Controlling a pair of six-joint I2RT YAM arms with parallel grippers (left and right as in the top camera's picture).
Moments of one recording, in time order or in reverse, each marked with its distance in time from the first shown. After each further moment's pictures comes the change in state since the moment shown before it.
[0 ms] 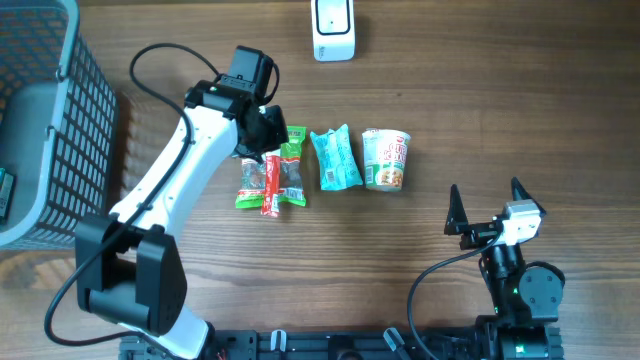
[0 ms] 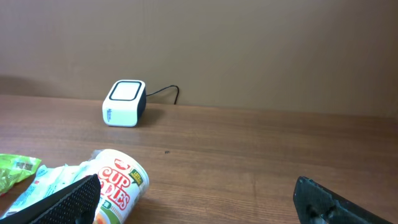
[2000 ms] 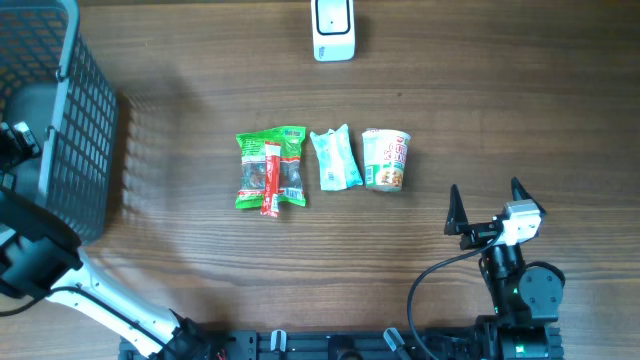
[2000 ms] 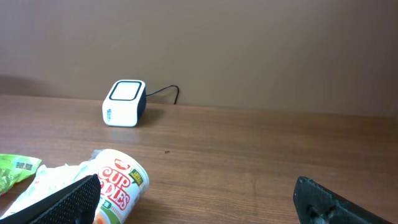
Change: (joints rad) left arm 1.091 0.456 0.609 -0.201 -0.135 0.787; right arm 0.000 0.000 0.000 0.000 0.000 0.000
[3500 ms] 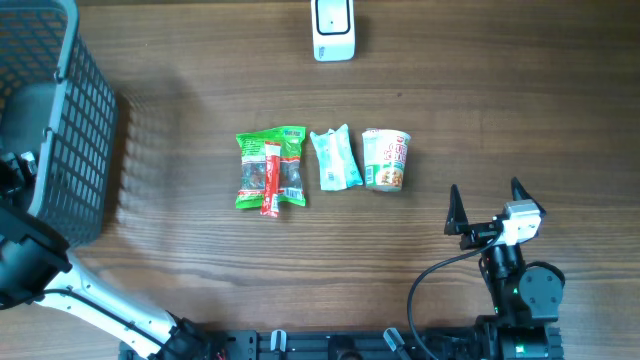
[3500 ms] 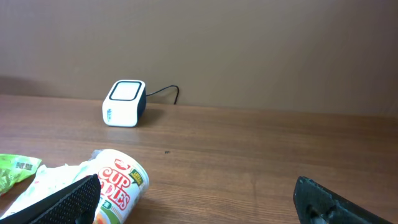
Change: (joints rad) left arm 0.085 0.037 -0.169 0.205 0.025 0.171; right arm 0.000 0.000 0.000 0.000 0.000 0.000
